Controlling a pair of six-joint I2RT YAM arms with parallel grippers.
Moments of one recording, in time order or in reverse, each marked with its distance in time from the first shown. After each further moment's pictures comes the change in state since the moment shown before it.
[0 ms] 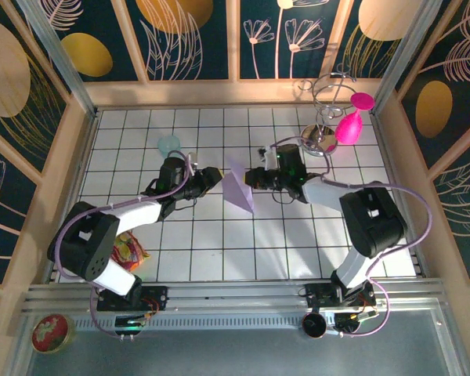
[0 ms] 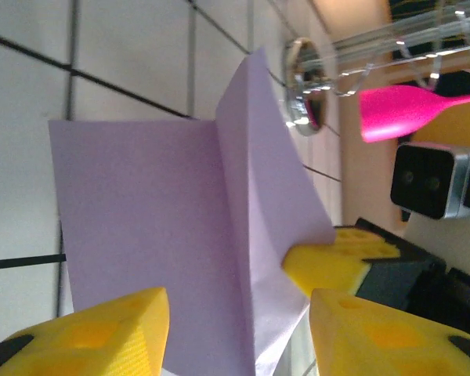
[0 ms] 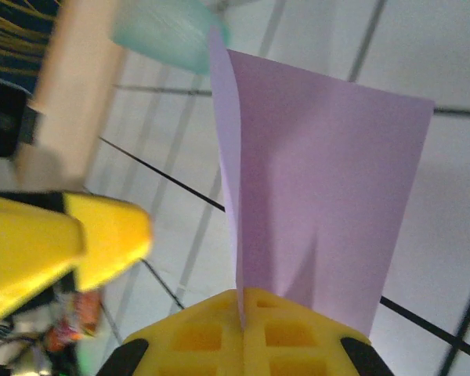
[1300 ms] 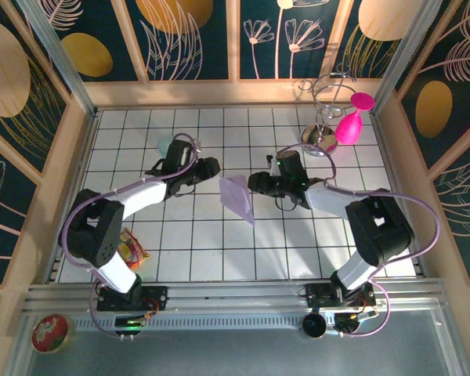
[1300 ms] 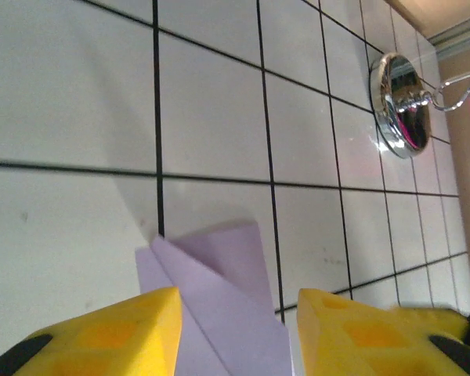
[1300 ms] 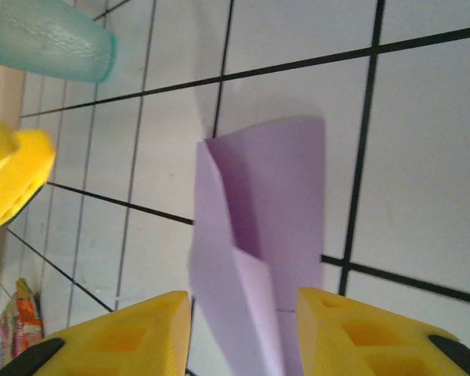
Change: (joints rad) left arm 0.034 0.105 0.220 -0.314 -0.159 0.282; right arm 0.024 -0.025 -0.037 -0.154 0.231 0.058
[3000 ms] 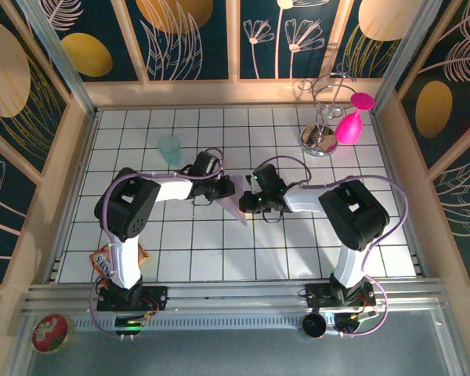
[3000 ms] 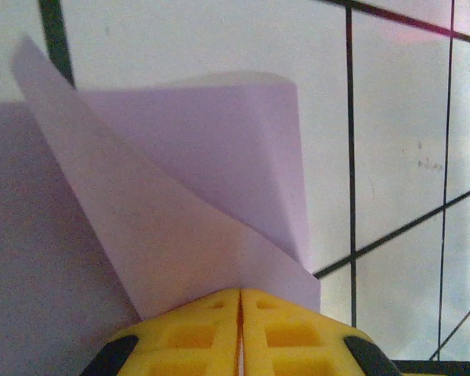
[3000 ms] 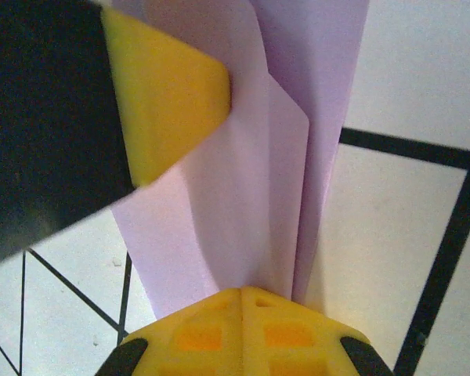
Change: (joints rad) left arm -0.095 0.343 0.173 -0.095 0.106 0.081; right arm 0.153 0.172 0.032 -0.081 0.039 -0.063
